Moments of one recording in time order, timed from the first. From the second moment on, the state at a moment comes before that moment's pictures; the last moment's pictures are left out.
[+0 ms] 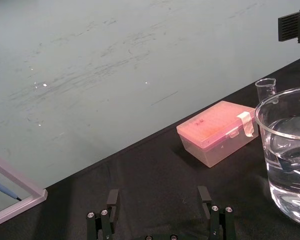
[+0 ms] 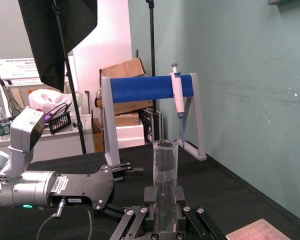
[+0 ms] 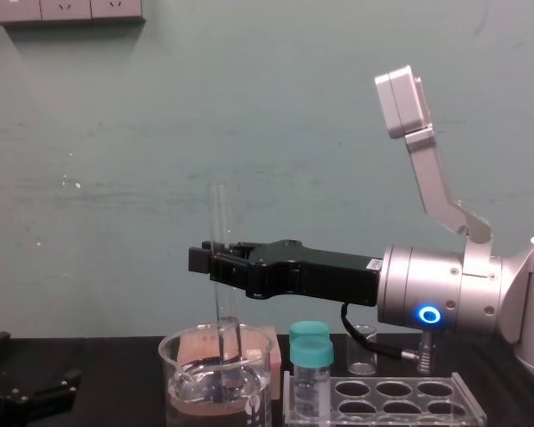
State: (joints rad) left arm -0.20 0.60 0.45 -1.41 -0.25 -0.12 0.03; right arm 0.75 0.15 -0.61 -0.83 0.54 -0.18 0.89
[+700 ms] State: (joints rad) left arm -0.20 0.60 0.45 -1.41 -0.25 -0.12 0.03; right arm 0.76 0.14 -0.60 -0.81 0.53 -0.19 0.90
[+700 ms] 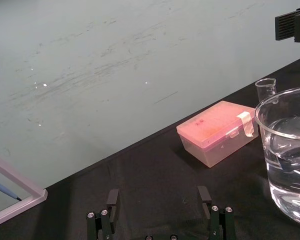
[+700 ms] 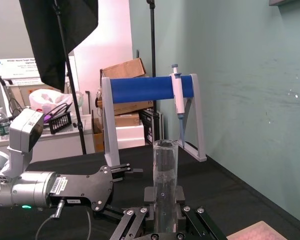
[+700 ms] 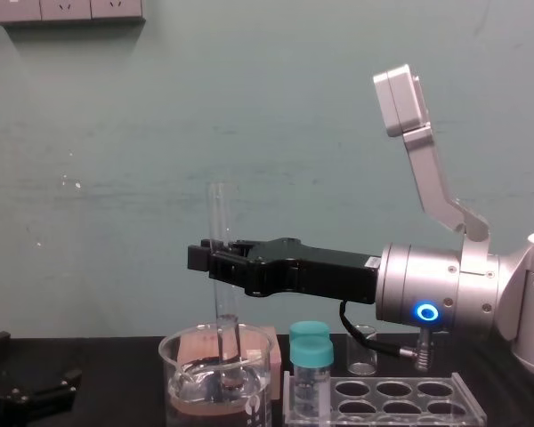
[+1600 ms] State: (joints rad) left arm -0.20 0.60 0.45 -1.41 -0.25 -0.12 0.03; right arm 0.76 0.14 -0.60 -0.82 0.53 -0.18 0.90
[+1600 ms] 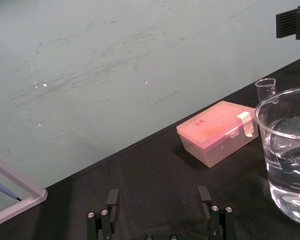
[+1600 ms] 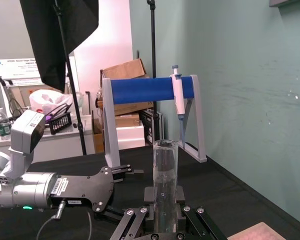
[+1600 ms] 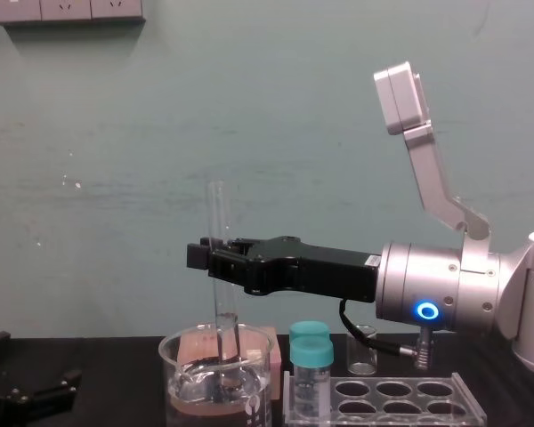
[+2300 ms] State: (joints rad) left arm -0.20 0.60 0.45 -1.41 -0.25 -0.12 0.03; right arm 0.75 0.15 -0.60 -0.84 0.53 -0.18 0.90
